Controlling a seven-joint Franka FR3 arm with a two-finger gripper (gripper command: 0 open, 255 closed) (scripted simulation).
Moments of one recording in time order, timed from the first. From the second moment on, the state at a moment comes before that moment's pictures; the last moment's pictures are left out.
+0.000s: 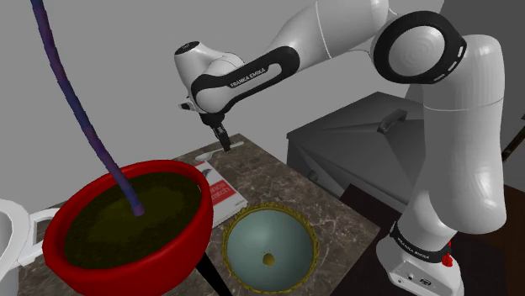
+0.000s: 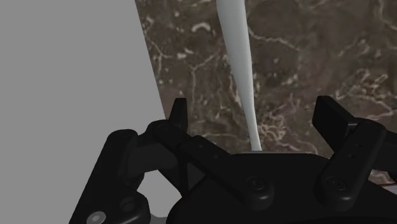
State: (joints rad) arm 0.21 0.39 0.13 -1.63 -0.32 1.94 -0.74
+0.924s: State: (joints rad) arm 0.21 0.41 0.12 -1.65 -0.33 1.98 -0.73
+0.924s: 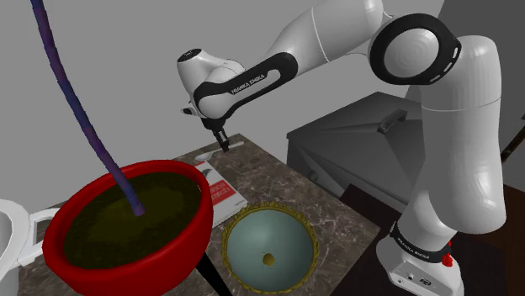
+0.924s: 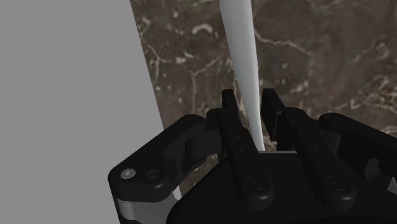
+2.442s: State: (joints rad) arm 0.21 0.35 0.13 -1.51 -0.30 1.80 -0.78
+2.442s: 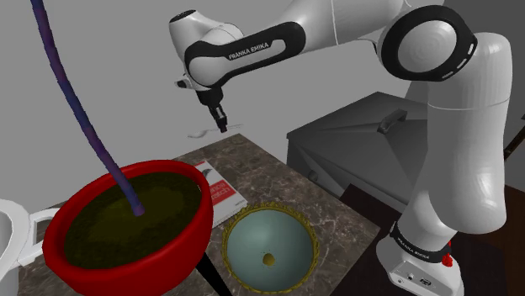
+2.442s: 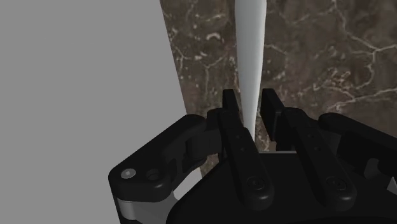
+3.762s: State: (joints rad) arm 0.25 0.26 0.15 -1.42 -0.28 1.60 -0.79
